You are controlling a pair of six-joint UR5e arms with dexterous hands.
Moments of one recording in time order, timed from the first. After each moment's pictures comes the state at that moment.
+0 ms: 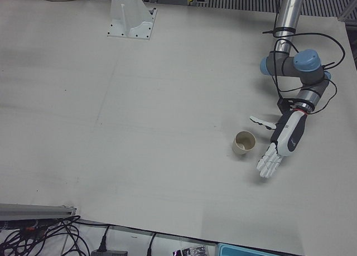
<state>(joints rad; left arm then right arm) -1.09 -1.59 -1.21 -0.53 1.53 0.74 1.42 -1.71 1.70 -3.05 -1.51 -0.37</state>
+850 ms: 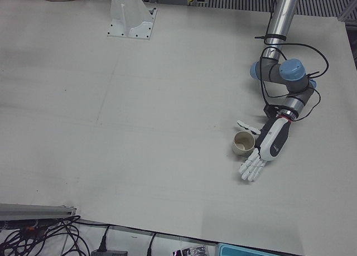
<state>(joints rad) -1.02 -1.65 -1.16 -0.52 1.49 0.74 1.43 -1.72 1.70 -3.05 -1.51 -0.38</state>
